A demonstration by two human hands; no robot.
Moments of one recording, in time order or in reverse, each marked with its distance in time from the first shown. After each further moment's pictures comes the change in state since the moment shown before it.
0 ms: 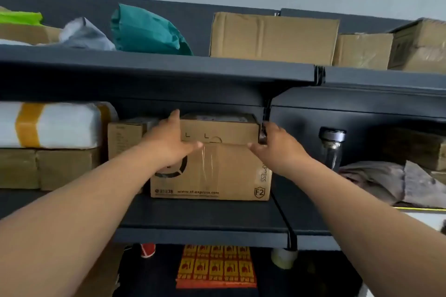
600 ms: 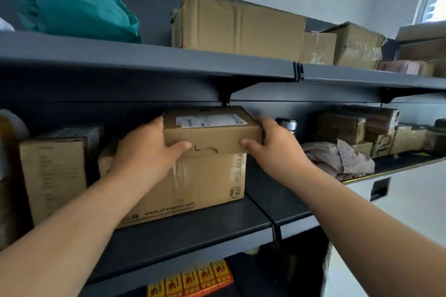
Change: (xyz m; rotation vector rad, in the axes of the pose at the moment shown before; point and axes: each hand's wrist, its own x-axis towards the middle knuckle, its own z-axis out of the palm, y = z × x) left_hand 0.016 -0.003 0.010 -0.206 0.013 0.236; right_hand -0.027 -0.021 -0.008 0.031 0.256 0.197
